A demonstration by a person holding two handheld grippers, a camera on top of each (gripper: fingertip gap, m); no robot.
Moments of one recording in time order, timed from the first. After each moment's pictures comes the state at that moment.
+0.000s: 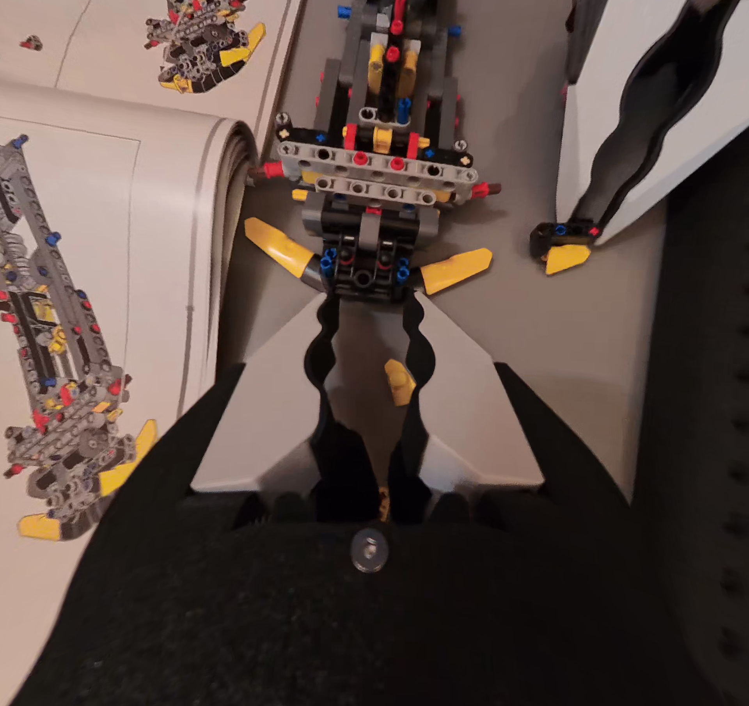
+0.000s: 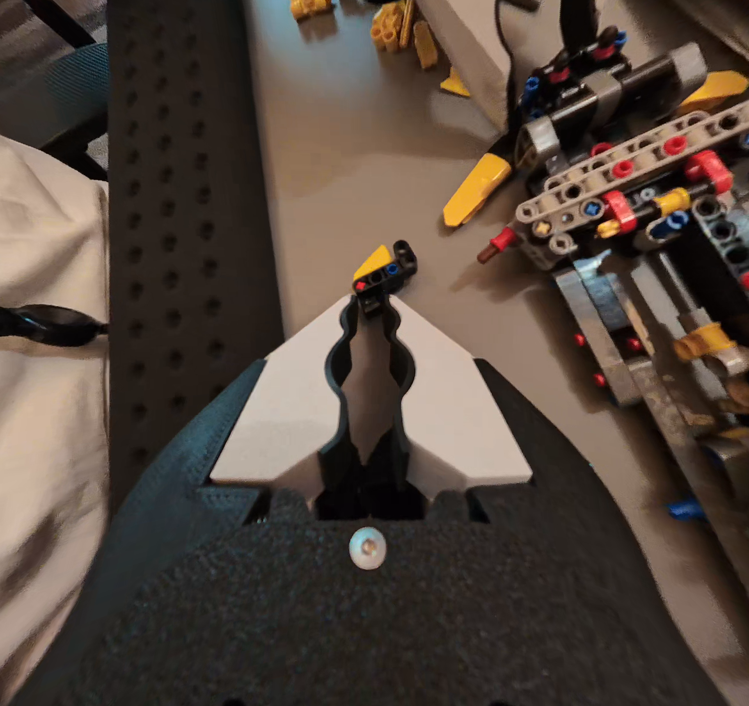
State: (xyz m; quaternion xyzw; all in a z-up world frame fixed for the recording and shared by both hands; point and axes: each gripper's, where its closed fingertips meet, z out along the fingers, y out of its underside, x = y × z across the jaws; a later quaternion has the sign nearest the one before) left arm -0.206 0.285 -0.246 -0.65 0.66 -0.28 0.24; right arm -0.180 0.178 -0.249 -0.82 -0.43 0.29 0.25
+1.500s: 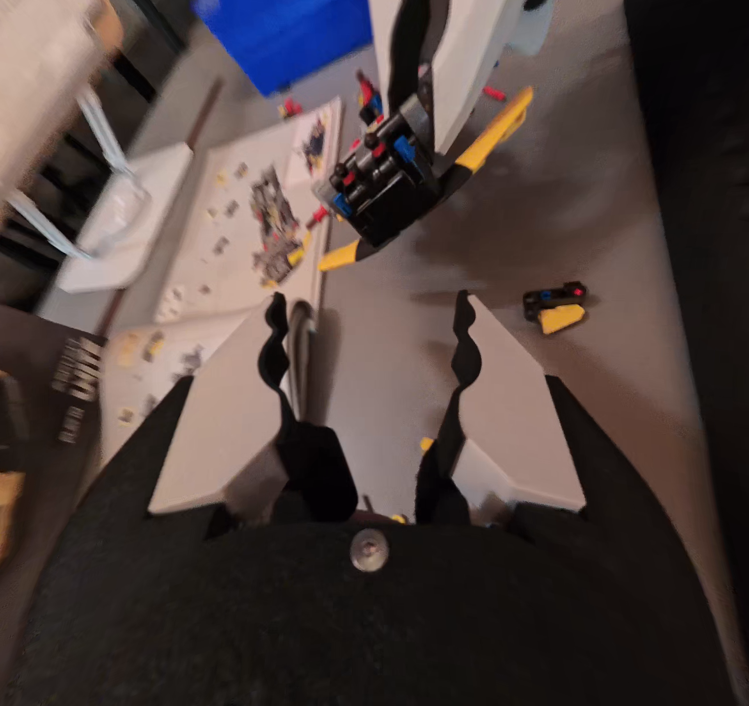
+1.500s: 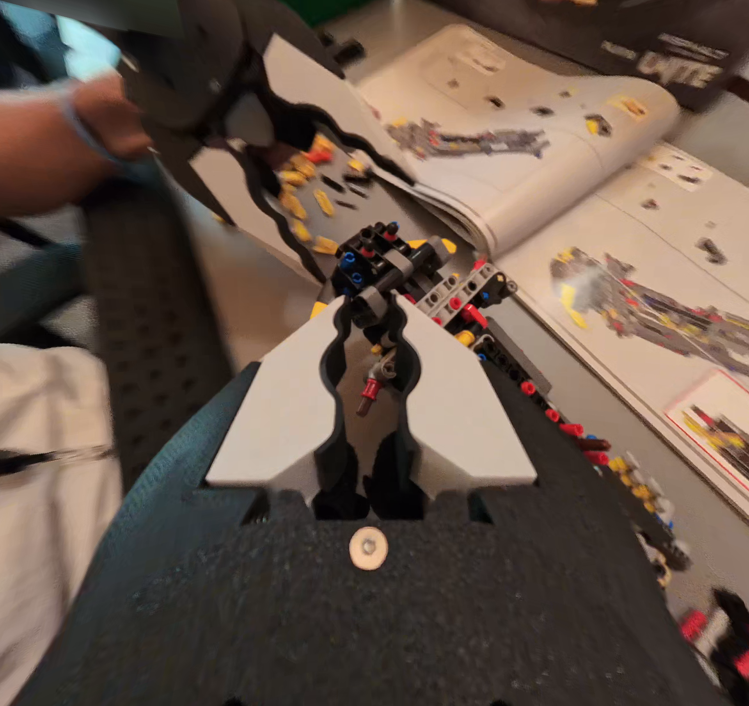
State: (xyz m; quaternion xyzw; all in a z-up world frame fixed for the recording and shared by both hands) left arm -0.176 0.274 -0.185 -0.51 0.71 -0.25 0.42; right arm -0.138 0.242 -0.154 -0.83 -0.31 0.24 0.39
